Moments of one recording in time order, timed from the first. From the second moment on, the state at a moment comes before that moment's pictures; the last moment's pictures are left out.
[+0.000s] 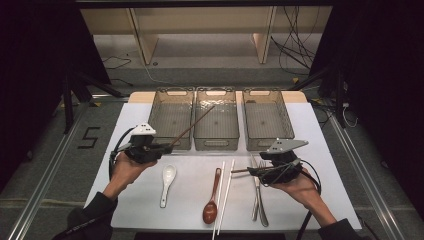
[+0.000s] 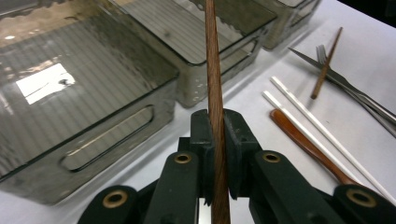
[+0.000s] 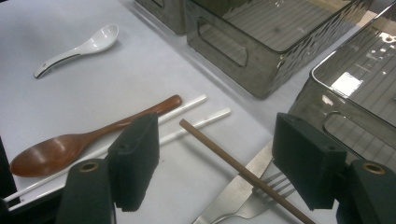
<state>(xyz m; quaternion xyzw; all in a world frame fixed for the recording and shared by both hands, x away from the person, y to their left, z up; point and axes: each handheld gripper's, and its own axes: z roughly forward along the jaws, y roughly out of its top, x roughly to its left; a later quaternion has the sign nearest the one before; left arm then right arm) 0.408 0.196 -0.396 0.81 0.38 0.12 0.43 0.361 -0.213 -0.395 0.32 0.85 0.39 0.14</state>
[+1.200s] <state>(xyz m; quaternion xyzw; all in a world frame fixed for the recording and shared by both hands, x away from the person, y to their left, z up) 0.481 0.214 -0.386 0.77 0.46 0.15 0.41 0.363 -0.214 -0.395 0.33 0.85 0.39 0.14</state>
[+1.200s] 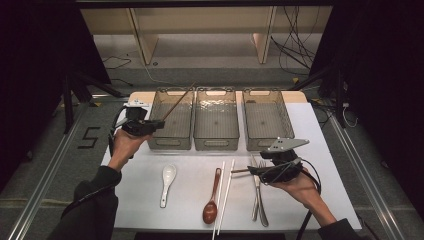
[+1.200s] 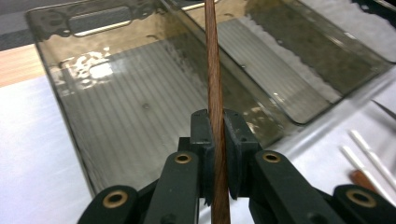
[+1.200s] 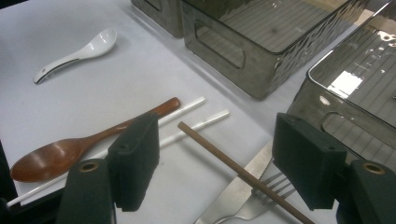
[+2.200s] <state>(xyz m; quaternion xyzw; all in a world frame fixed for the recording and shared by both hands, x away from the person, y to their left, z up) 0.521 0.222 -0.409 0.76 0.52 0.14 0.37 0.363 -0.213 -0.394 0.32 0.85 0.39 0.14</state>
